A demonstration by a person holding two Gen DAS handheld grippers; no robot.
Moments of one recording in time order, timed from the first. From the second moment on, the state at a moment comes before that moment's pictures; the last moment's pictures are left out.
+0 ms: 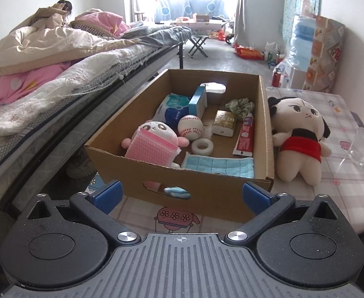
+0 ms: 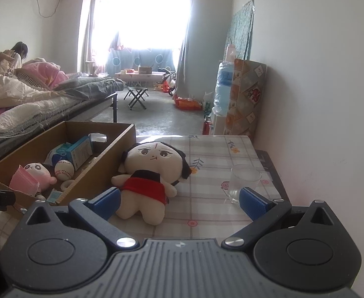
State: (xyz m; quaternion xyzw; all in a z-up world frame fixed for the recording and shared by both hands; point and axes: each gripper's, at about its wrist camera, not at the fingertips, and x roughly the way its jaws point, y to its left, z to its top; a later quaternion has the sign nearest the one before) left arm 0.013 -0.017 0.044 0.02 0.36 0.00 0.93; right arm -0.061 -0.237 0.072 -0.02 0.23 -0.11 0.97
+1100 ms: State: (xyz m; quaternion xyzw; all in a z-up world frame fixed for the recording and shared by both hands) left arm 0.012 0.041 0.077 0.01 0.27 -0.06 0.96; right arm -0.040 -0.256 0.081 0.07 0.20 0.00 0.98
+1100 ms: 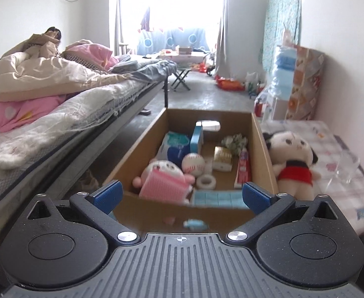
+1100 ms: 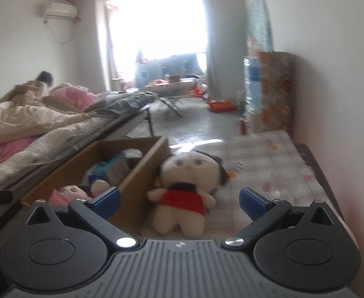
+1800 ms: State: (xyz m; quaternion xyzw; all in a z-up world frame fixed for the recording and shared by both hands) left arm 0.154 0.117 0.049 -0.09 0.32 0.01 0.94; right arm 0.328 -0.099 0.033 -0.10 0.55 0.17 0.81
